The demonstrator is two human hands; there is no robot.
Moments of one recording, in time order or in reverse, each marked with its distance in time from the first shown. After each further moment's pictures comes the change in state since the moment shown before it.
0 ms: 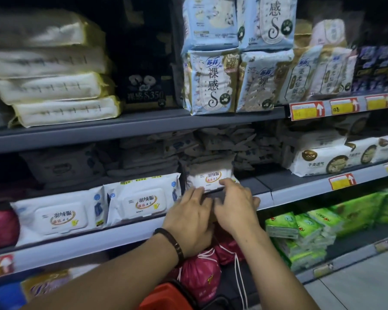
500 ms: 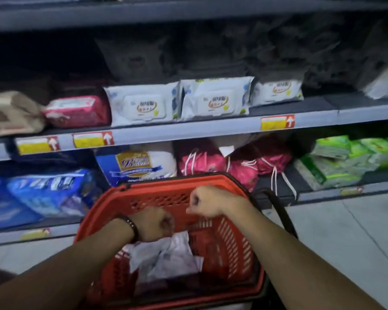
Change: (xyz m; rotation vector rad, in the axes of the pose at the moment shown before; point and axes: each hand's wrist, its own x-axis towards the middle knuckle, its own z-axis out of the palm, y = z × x) left_hand -0.288 -0.134 0.092 -0.438 -0.739 -0.235; right_hand -0.182 -0.078 0.138 -0.108 -1.025 -0.323
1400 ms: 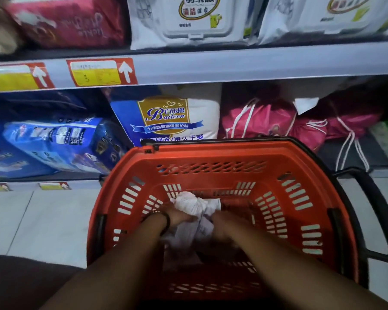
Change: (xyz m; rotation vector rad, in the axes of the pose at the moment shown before) left_hand 0.072 -0.117 0.137 -0.668 -0.151 -0.583; right_hand 0.112 0.024 0.204 -0.080 -0.435 0.283
